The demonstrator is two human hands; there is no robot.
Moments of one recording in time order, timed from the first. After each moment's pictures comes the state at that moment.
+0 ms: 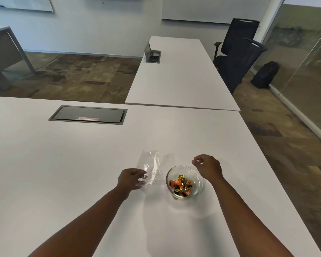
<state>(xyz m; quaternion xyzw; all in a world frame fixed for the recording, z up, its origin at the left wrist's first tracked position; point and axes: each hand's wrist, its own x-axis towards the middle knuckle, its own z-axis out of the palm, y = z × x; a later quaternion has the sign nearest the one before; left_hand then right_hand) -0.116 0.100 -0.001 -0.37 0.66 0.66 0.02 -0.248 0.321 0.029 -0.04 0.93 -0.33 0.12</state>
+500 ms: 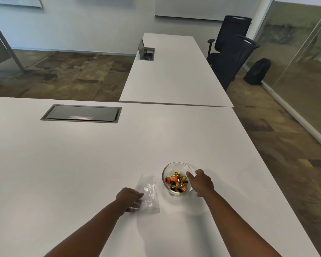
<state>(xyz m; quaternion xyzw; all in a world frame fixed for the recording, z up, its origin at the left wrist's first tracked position) -0.087 0.117 -0.034 -0.42 0.67 0.59 0.17 -0.213 0.325 -0.004 0.07 0.92 -0.27 0.26</state>
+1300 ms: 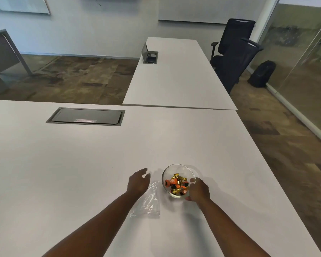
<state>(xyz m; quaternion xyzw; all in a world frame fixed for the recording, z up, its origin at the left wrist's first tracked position) -0.128 0.133 -0.008 -0.33 0.82 0.47 0.03 -0.201 0.312 -0.022 0.13 0.87 -0.41 0.26</state>
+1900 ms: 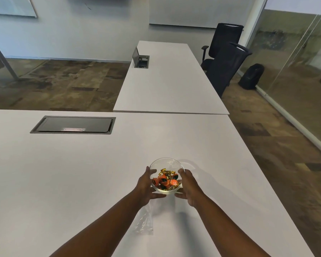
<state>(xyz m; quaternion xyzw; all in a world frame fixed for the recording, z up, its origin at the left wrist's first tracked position) -0.174 0.160 0.017 -0.36 0.49 0.79 0.11 -0.226 0.290 0.023 0.16 0.73 -0.59 0.31</state>
